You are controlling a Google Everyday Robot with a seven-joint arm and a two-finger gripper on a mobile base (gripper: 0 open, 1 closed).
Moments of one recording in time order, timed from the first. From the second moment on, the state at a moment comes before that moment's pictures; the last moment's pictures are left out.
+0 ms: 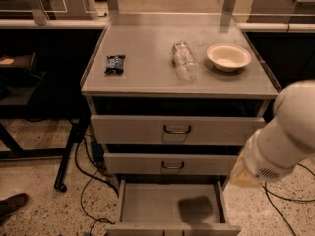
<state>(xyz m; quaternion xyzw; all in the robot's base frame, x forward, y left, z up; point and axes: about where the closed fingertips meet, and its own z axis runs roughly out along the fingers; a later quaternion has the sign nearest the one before) 0.385 -0.202 0.756 -0.58 0.81 0.03 0.10</state>
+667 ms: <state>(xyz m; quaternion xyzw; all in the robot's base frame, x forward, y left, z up) 0.367 -0.198 0.667 -0.56 0.82 0.05 0.07</state>
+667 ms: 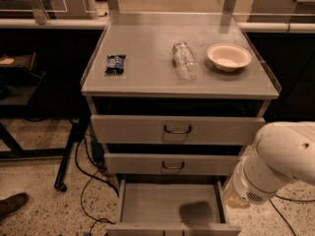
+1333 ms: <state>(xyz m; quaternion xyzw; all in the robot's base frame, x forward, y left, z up) 0.353 -0.200 0.578 -0.55 0.83 0.10 0.04</state>
